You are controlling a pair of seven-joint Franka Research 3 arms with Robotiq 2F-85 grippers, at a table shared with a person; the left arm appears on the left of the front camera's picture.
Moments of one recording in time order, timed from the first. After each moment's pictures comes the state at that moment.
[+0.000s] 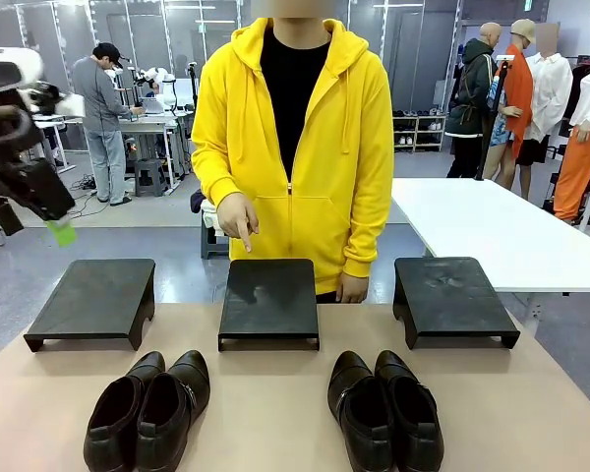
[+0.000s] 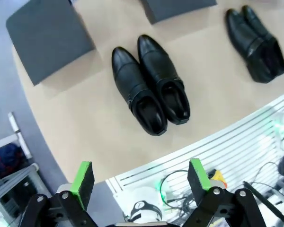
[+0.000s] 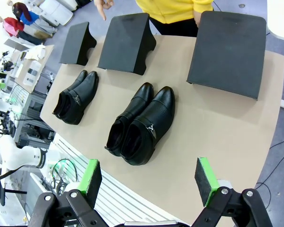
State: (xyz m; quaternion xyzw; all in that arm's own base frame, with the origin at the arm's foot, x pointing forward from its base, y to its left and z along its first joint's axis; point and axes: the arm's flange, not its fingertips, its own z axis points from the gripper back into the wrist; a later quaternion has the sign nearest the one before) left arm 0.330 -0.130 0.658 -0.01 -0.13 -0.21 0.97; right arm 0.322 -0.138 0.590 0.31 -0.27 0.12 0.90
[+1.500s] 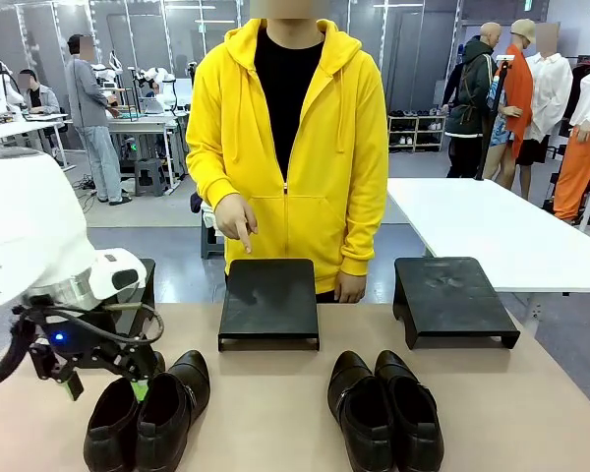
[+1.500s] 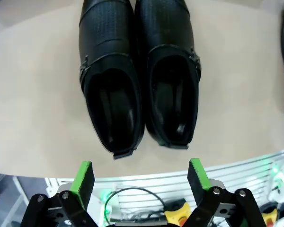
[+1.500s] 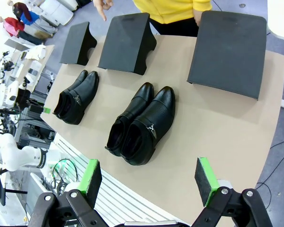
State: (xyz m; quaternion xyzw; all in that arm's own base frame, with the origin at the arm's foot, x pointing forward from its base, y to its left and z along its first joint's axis) left arm 0.315 -0.189 0.438 -0.02 -0.06 -0.03 1.00; right arm 0.322 -0.138 0.590 0.32 -0.27 0.12 0.90
